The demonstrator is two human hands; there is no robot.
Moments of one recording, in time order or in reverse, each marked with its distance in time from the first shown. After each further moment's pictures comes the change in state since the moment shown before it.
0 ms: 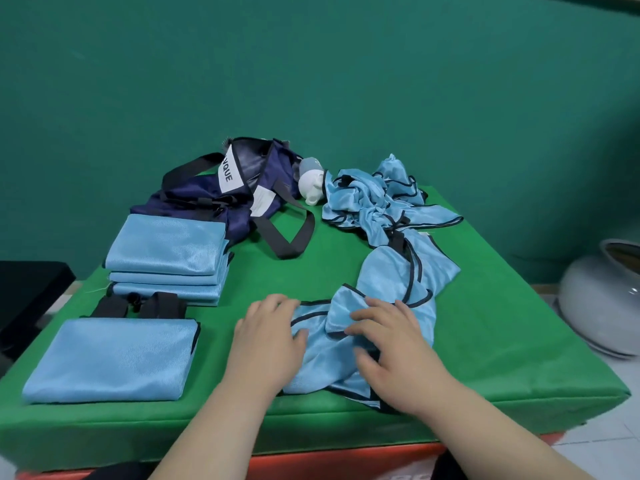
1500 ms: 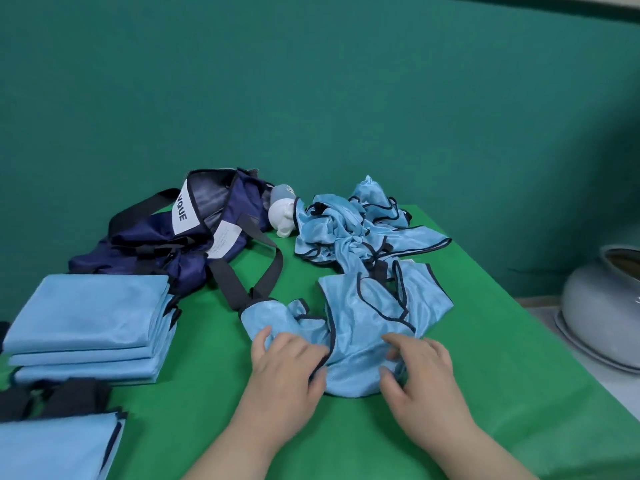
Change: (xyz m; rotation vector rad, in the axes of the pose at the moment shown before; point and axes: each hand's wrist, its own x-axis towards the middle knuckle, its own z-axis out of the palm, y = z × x) left_hand 0.071 0.032 0.074 -0.026 0.145 0.394; right_hand 0.024 0.101 0.004 -0.010 0.257 0.241
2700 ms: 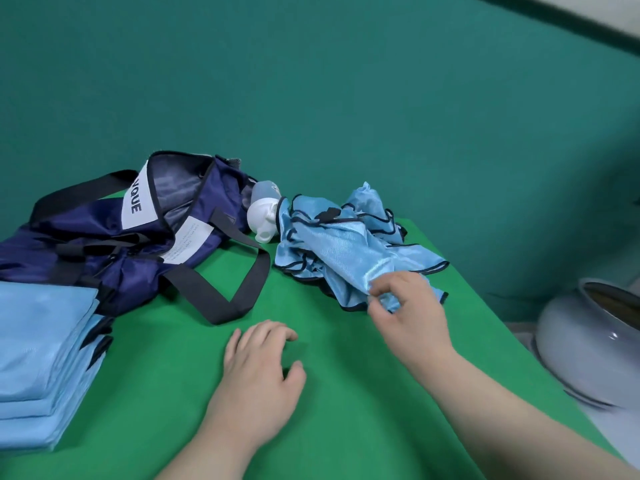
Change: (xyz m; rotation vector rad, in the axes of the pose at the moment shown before) left_hand 0.062 -0.027 0.028 -0.181 -0.107 -0.324; right_hand 0.152 0.020 0.010 0.061 0.148 -0.063
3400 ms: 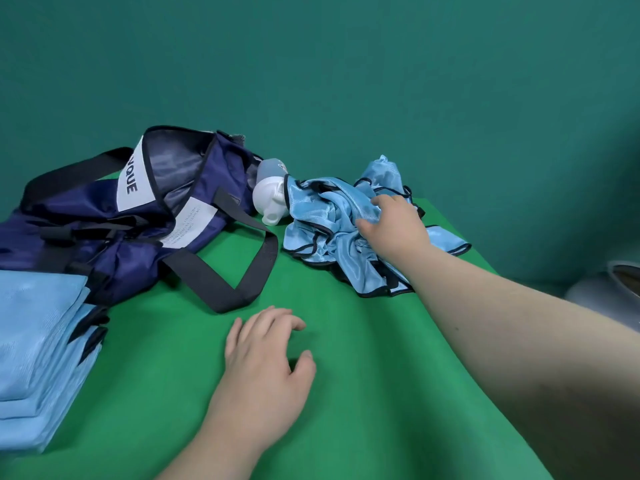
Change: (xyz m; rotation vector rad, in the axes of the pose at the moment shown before) left_hand 0.000 -0.004 0.001 -0.011 0.036 -0.027; right_hand 0.128 0.023 0.055 -0.272 -0.234 0.211
